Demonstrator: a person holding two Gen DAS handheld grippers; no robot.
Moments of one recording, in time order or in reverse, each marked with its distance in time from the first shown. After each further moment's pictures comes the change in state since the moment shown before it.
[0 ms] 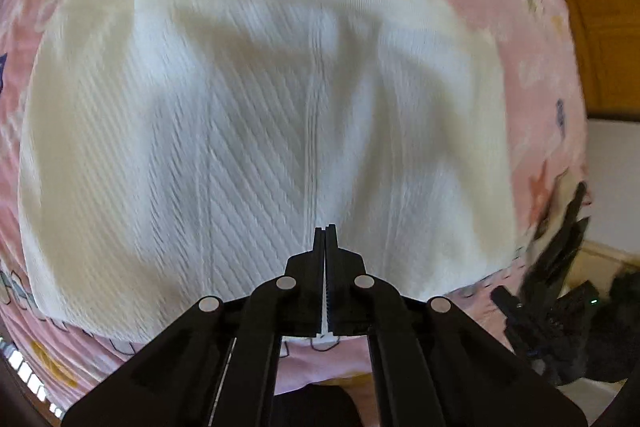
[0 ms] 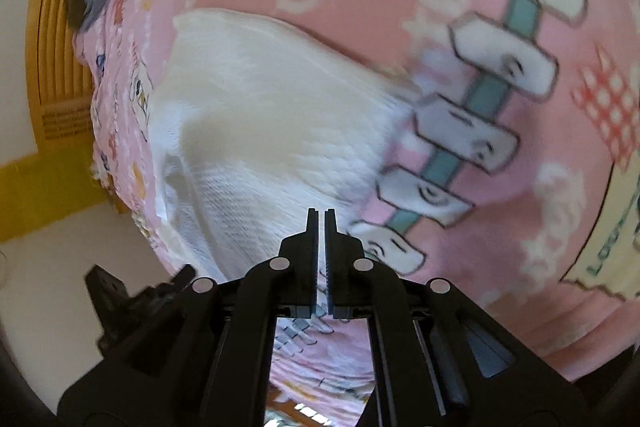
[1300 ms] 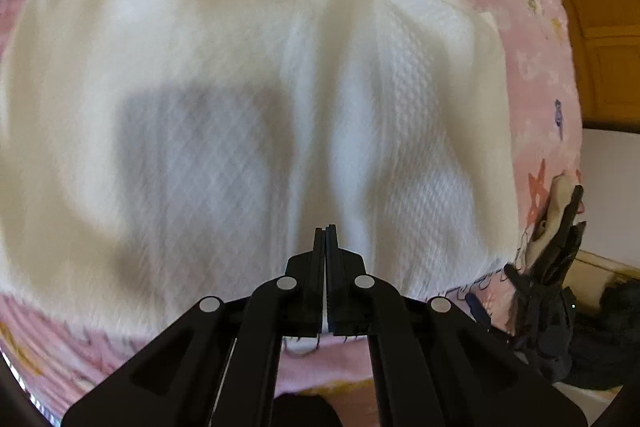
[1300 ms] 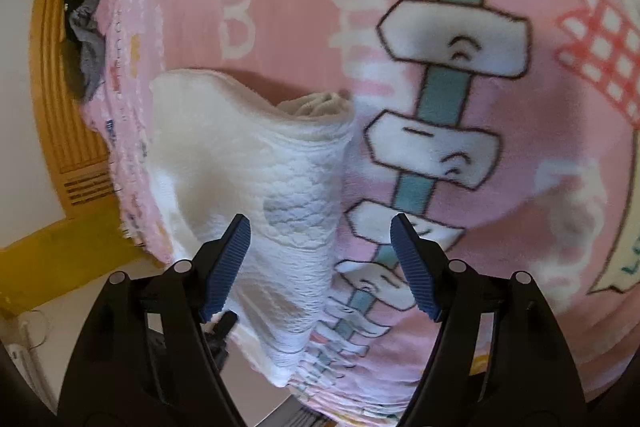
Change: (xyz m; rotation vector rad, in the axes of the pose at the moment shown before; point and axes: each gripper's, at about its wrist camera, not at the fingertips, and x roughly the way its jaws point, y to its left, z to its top) left arm 0.026 -0.011 -0.017 -0.070 -0.019 -0.054; right arm 0.012 -0.055 0.010 0.168 -0.100 0.141
